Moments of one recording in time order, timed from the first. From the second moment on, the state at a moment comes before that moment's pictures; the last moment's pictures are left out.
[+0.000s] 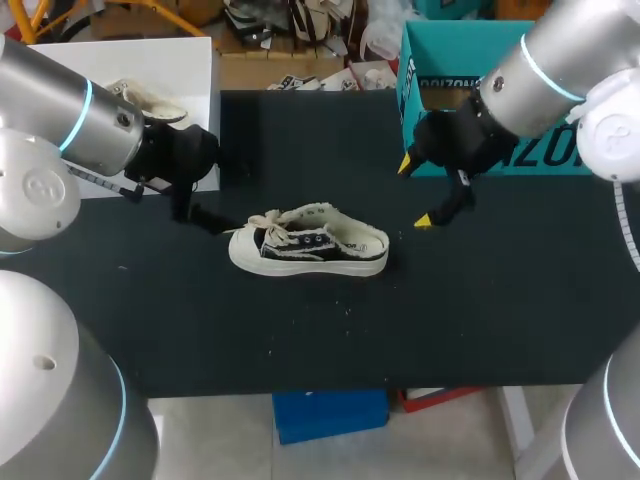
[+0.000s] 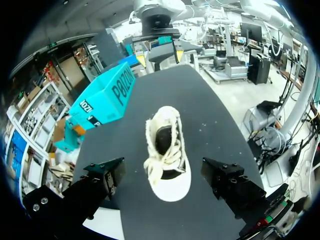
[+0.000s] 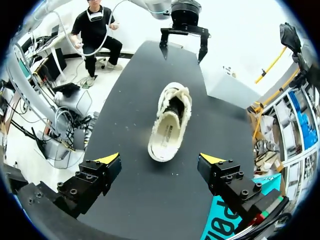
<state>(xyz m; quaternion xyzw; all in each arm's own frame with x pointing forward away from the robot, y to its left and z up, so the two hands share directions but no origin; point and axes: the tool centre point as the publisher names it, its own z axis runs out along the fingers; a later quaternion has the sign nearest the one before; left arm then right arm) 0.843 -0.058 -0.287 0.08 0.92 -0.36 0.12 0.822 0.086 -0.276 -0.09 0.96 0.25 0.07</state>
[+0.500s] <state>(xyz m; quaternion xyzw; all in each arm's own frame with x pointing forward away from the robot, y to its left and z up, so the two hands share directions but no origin) 0.843 -0.058 -0.287 0.08 0.92 -0.36 0.12 0.831 0.108 -0.335 -0.03 0.94 0.34 0.07</state>
